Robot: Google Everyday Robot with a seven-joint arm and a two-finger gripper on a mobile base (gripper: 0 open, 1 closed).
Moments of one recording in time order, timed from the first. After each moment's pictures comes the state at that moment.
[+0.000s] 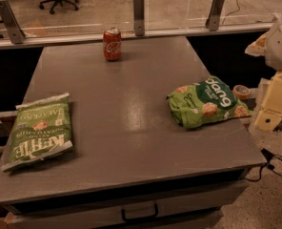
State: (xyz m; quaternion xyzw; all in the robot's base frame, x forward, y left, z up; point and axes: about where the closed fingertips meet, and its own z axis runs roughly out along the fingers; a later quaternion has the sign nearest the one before) arm 0.438 -0.217 0.976 -0.60 0.78 -0.03 0.16
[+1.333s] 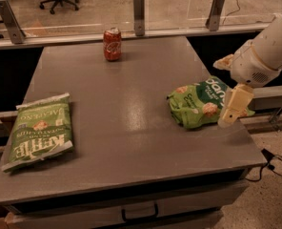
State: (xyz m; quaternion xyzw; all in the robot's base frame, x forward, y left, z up) arm 0.540 -0.214 0.881 -0.64 0.73 0.04 0.22
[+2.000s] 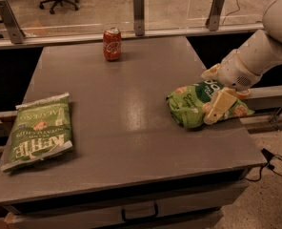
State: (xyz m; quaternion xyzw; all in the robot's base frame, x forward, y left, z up) arm 0.567 -0.200 0.840 -0.64 0.73 0.10 0.22
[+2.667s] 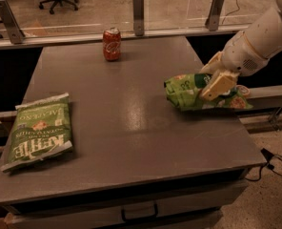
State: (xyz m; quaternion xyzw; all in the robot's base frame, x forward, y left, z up) arm 0.570 -0.189 0.888 -0.63 0.72 0.10 0.25
